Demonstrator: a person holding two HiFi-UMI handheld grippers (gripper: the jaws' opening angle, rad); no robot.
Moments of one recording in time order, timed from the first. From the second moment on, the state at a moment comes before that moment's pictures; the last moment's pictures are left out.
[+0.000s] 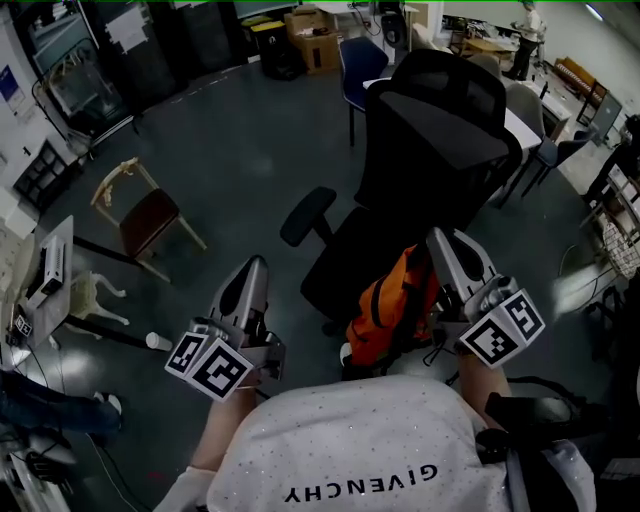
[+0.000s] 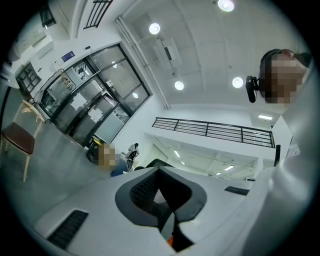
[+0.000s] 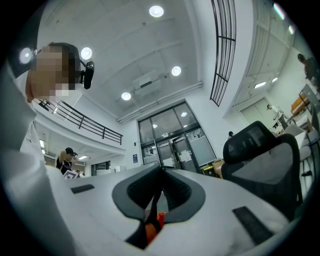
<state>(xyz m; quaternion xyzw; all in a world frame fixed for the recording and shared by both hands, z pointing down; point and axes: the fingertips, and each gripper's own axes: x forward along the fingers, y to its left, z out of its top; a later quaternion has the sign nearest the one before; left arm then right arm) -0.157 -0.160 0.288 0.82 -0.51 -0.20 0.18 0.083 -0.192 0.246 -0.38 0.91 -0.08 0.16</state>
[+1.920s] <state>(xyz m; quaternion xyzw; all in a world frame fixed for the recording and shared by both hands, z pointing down) -0.196 -0.377 0.386 0.75 -0.60 -0.13 0.24 0.035 -0.478 0.377 -0.34 0.92 -0.19 0.06</state>
